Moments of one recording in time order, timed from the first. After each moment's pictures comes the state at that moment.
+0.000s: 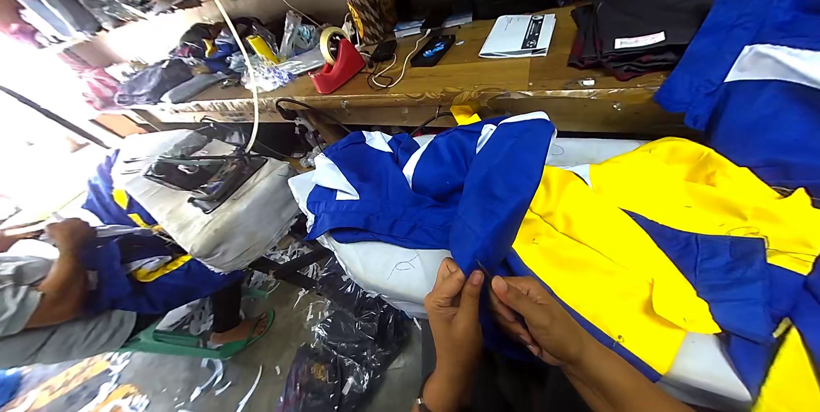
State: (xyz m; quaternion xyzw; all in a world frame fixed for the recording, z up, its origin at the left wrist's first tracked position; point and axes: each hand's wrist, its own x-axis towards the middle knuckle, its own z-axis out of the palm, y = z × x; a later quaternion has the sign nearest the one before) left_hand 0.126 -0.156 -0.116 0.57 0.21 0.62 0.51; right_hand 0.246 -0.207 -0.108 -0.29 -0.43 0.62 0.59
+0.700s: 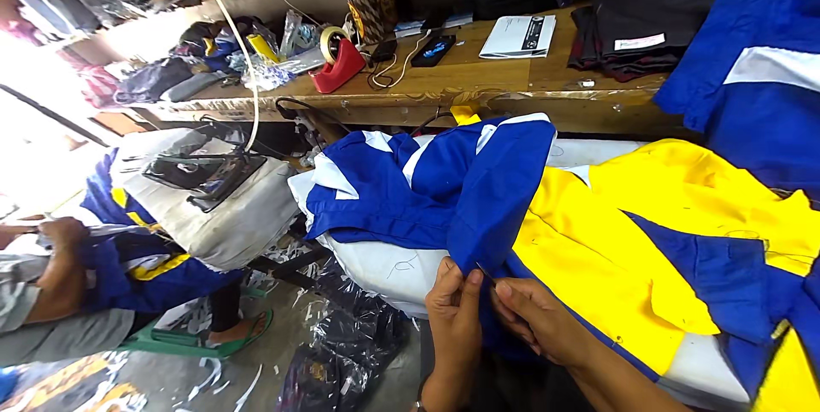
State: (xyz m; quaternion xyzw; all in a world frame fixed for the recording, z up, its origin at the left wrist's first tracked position) left_hand 0.126 -0.157 -0.113 0.56 0.20 0.61 0.52; right_hand 0.253 -0.210 -0.109 -0.31 -0.49 0.58 0.57
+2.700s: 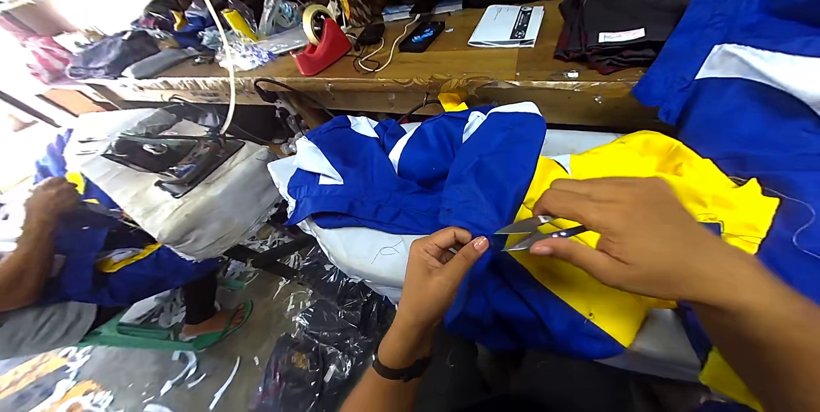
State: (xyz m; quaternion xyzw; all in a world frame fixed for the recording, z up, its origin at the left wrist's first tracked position) left_hand 0.115 -0.133 -0.064 0.64 0.17 0.45 0.60; right_hand 0.344 -0.215 0.003 -0.52 -0.80 -0.10 0.28
